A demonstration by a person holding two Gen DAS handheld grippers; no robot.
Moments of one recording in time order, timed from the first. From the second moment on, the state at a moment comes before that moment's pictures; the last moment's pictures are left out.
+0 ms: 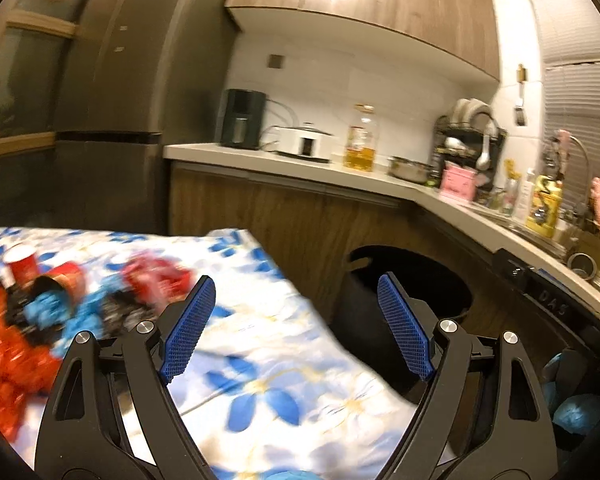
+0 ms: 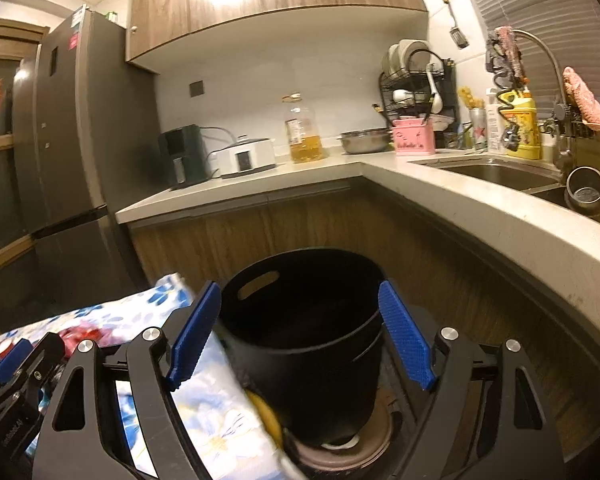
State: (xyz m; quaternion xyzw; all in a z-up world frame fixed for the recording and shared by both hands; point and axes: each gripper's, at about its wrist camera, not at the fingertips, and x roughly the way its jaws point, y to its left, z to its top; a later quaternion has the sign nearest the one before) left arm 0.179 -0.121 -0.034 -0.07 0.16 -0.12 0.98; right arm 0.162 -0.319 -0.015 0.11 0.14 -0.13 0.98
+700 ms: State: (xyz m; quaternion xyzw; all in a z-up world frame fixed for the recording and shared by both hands) left arm 0.099 0.063 -0.052 -0.09 0.15 0.12 0.98; right arm 0.141 -0.187 -0.041 0.07 0.17 0.02 0.98
